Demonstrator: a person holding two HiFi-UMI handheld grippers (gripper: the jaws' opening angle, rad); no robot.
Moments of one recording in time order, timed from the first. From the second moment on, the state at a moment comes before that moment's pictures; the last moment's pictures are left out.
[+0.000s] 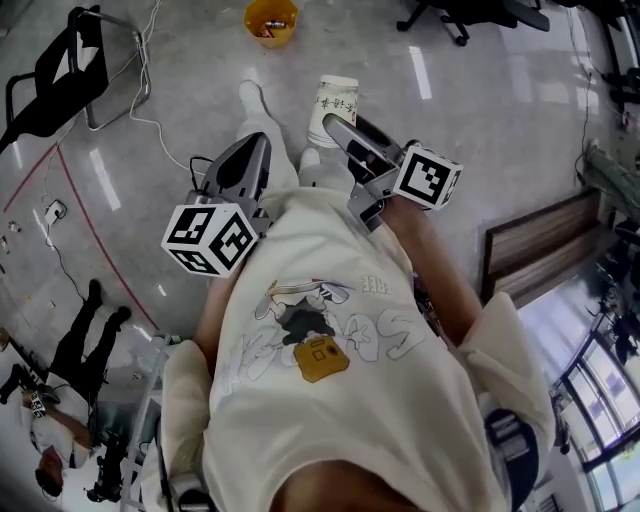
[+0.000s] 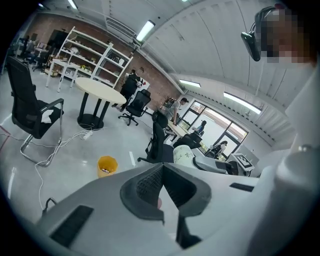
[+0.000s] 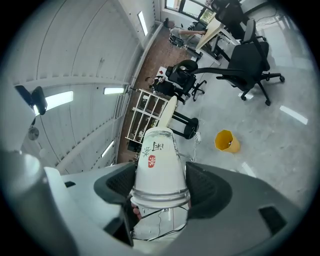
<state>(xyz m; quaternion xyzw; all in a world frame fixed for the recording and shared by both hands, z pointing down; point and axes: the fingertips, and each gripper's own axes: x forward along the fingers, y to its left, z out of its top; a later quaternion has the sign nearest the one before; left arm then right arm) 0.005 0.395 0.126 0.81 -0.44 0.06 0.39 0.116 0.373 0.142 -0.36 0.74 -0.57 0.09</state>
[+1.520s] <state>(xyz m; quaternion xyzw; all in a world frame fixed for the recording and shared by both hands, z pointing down) -0.030 -0.026 0.317 0.75 -0.43 0.11 0.49 0.068 -0.038 0.333 -0.34 0.76 -0.55 -0.09</state>
